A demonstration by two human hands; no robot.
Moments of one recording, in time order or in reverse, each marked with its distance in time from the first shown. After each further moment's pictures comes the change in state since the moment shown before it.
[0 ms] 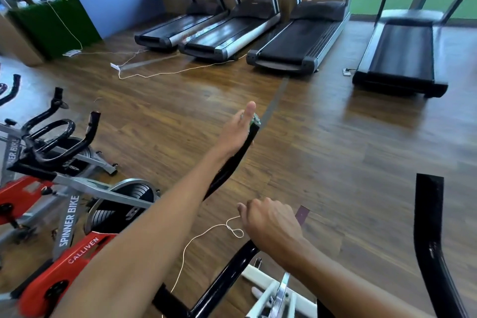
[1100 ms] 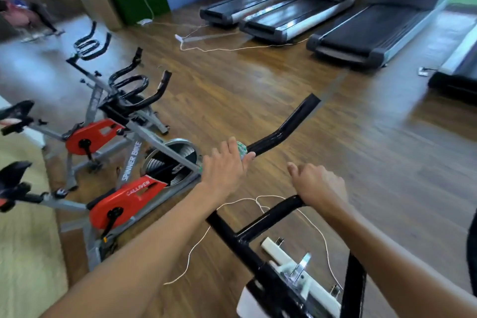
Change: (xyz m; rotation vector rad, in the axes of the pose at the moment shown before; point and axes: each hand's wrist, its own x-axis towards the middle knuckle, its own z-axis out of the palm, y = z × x) left_hand -0.184 -0.086 -0.040 1.175 0.315 -0.224; right_hand -0.003 -0.005 -0.010 -0.042 -0.125 0.132
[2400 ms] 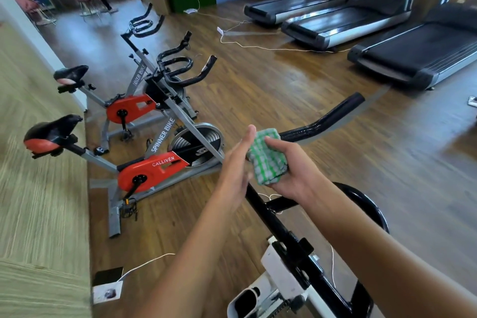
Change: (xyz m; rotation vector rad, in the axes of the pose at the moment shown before) left_hand -0.087 -0.017 -0.060 -2.036 -0.100 -0.635; right_hand -0.053 -0.104 -0.010 1.800 -0.818 0.167
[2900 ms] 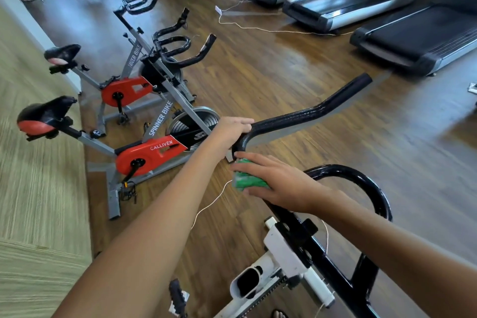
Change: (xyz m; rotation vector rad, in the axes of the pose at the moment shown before) left_hand 0.067 0.016 -0.028 0.691 0.024 -0.056; right_hand -0.003 0.035 -0.045 -1.908 -0.422 -0.558
